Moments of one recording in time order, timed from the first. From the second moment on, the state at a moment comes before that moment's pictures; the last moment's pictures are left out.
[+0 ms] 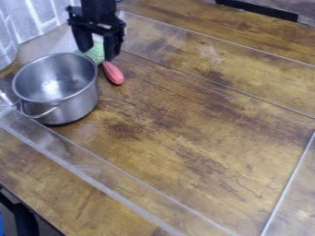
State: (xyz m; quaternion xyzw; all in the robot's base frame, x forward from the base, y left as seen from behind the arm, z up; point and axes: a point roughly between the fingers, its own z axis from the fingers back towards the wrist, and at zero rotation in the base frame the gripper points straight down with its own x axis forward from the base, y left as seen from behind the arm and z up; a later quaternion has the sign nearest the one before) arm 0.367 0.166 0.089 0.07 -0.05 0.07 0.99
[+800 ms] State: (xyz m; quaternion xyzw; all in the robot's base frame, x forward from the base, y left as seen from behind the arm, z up) arm 0.390 0.158 0.061 0.05 -0.04 -0.04 1.00
